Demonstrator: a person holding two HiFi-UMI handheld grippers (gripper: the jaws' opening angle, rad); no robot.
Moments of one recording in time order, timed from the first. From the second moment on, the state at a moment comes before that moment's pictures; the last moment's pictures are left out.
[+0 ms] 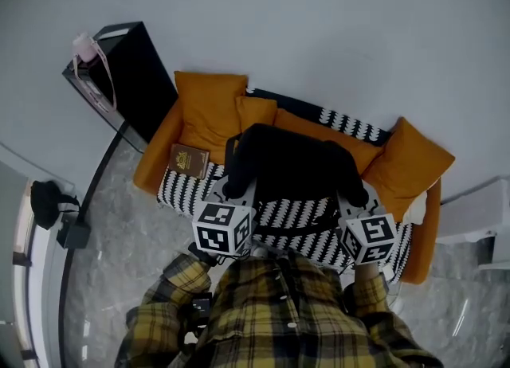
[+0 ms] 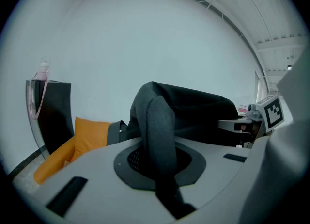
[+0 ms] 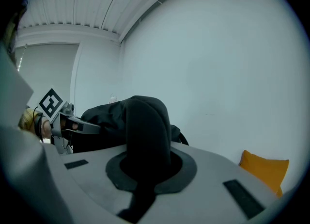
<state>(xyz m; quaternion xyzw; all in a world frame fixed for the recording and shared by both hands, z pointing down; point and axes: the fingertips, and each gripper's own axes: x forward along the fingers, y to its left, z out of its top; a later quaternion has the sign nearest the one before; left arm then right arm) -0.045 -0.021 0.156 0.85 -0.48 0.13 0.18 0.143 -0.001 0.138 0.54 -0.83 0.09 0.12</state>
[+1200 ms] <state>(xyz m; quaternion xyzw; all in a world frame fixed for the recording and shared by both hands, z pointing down) -0.061 0.021 0.169 0.85 -0.48 0.14 0.17 0.130 0.029 0.156 0.53 -0.83 0.11 0.12</state>
